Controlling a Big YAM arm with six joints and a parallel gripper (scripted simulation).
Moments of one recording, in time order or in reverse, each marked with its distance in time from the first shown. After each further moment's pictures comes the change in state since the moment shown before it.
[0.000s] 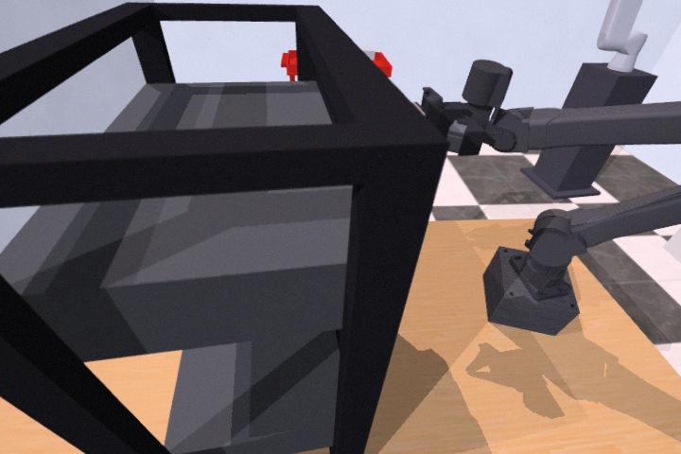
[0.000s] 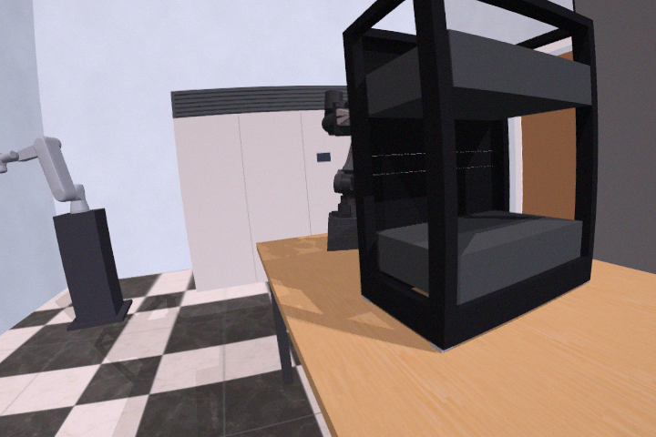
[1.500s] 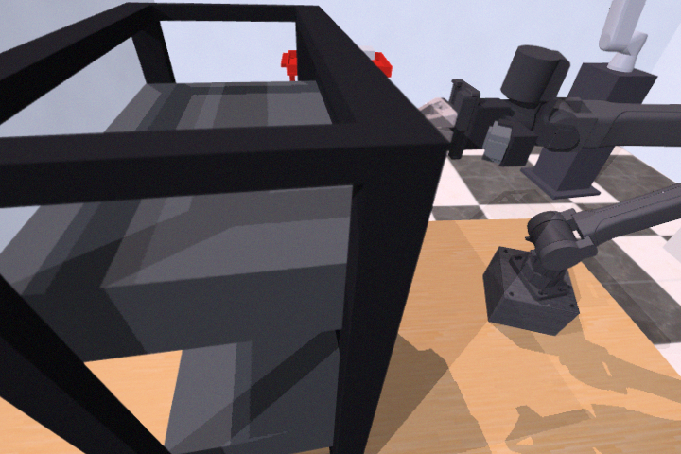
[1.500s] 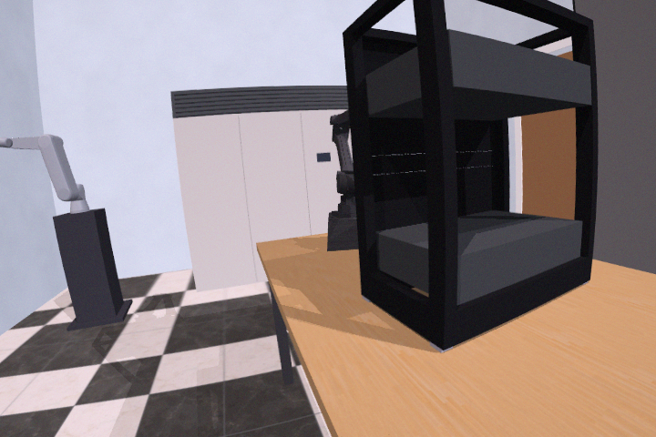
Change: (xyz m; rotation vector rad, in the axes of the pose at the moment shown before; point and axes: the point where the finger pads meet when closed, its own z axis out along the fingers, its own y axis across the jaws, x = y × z) arm -0.117 -0.048 0.009 0.014 0.000 -0.005
